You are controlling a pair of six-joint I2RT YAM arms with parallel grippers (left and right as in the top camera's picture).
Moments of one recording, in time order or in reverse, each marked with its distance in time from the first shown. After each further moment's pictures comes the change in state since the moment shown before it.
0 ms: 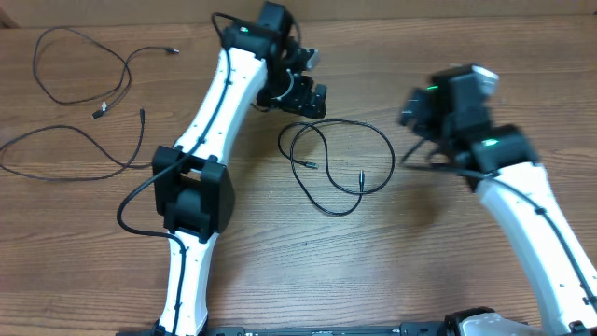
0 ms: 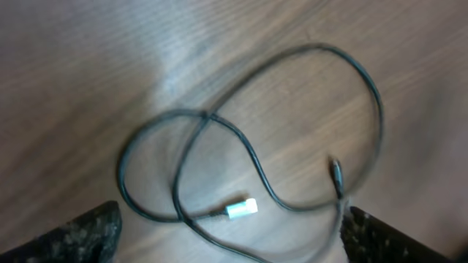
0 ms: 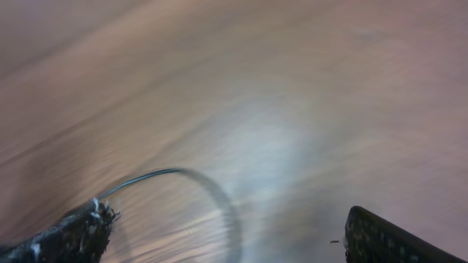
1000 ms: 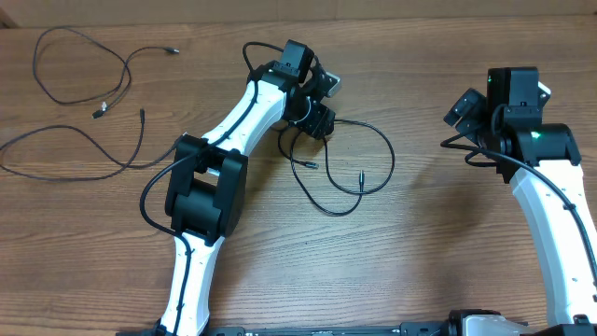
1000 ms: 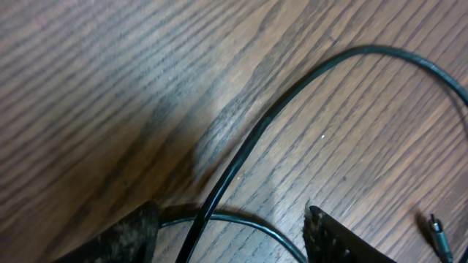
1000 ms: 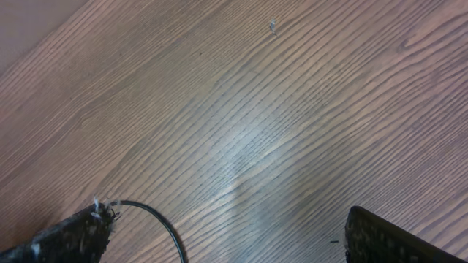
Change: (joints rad) left arm -0.062 0.002 -0.380 0.498 0.011 0.167; right arm -0.208 0.000 0.000 -0.055 -0.048 0.014
